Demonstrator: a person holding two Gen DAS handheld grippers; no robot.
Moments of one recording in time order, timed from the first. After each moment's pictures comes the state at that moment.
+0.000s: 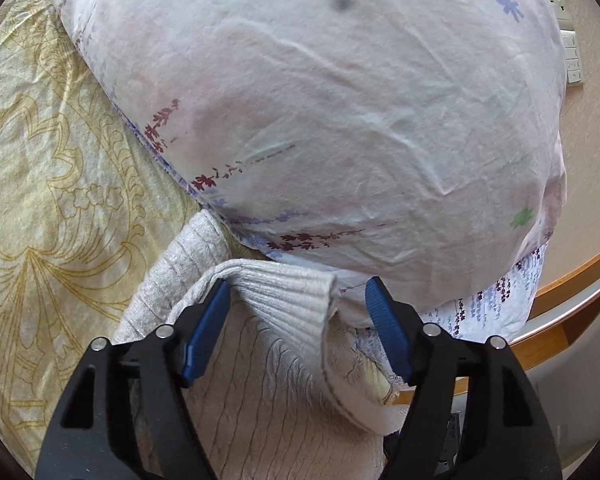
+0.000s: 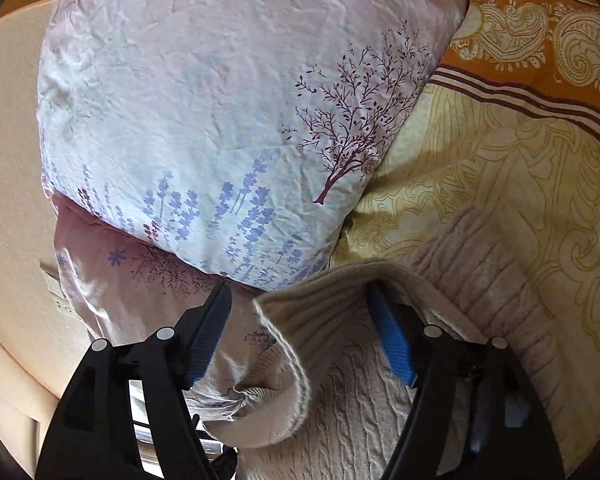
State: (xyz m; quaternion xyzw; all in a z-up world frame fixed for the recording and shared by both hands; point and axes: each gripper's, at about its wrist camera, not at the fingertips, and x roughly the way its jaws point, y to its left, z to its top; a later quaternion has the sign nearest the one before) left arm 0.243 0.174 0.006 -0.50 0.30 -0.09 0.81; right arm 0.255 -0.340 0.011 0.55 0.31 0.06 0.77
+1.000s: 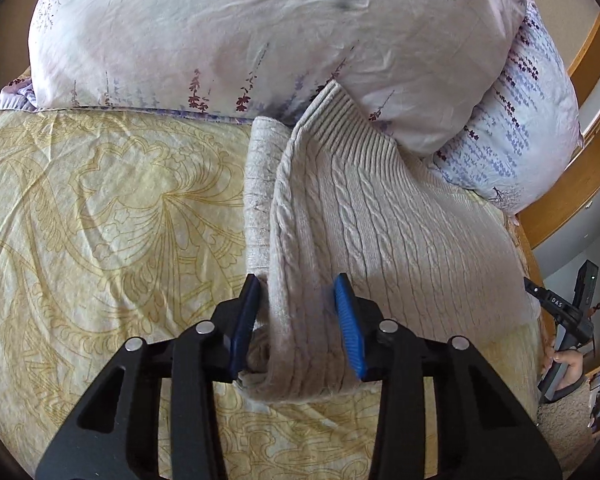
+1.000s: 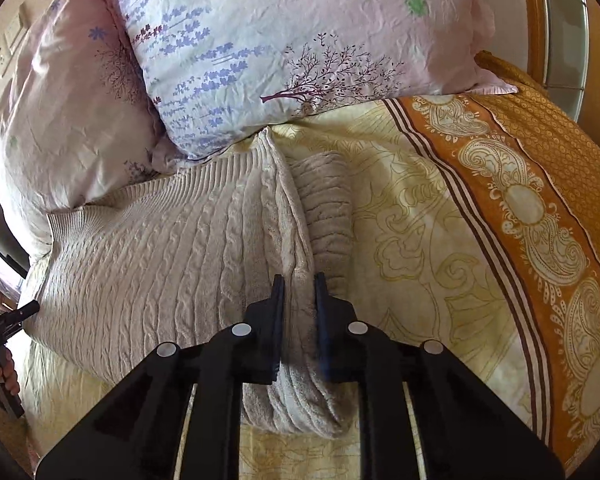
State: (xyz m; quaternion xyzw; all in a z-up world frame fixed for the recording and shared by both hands) left arm 0.161 0.156 0.014 -0.16 0.44 -0.09 0.88; right arm 0.173 -0.316 0.037 0.16 0.46 0.01 0.87
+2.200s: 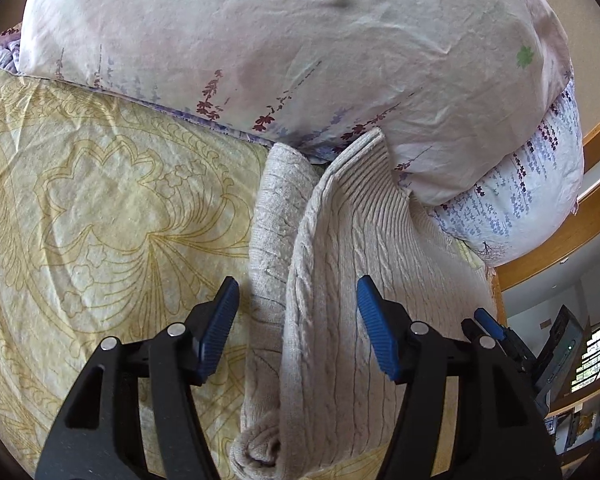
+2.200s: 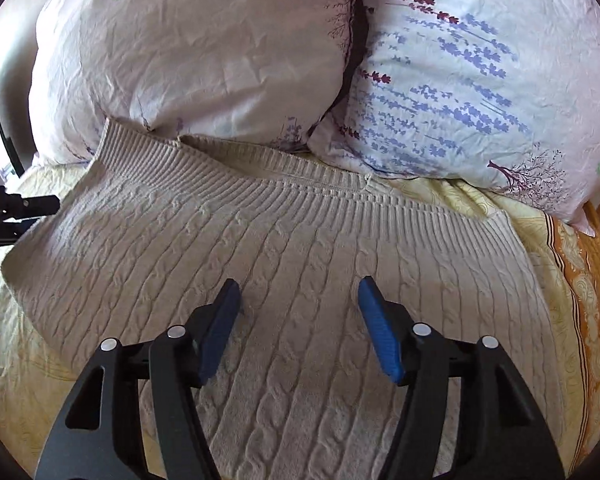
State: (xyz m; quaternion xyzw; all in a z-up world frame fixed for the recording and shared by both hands) left arm 0.201 0.177 0.014 -0.26 0.44 -0.11 0.85; right arm 0.220 -0.126 0.043 -0.04 0.45 0.08 0.89
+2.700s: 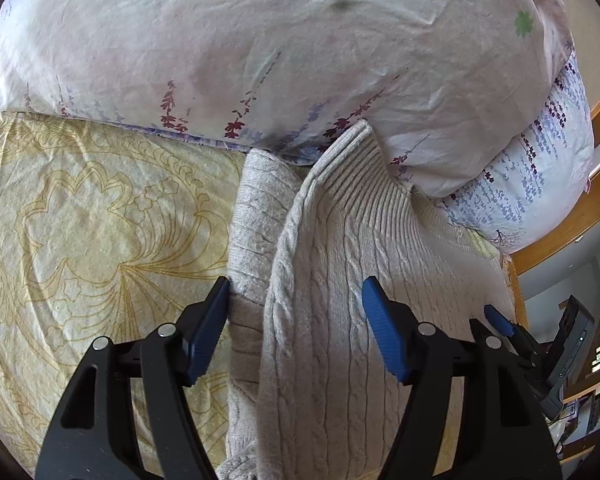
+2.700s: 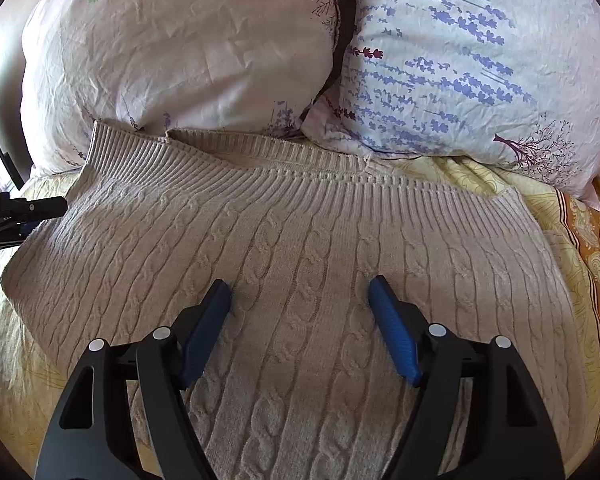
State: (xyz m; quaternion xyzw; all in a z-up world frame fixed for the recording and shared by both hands) left arm 0.219 0.156 0.019 -0.22 0.45 -0.10 0.86; right arm 0.226 -0.135 0.032 0.00 0.46 0.08 0.89
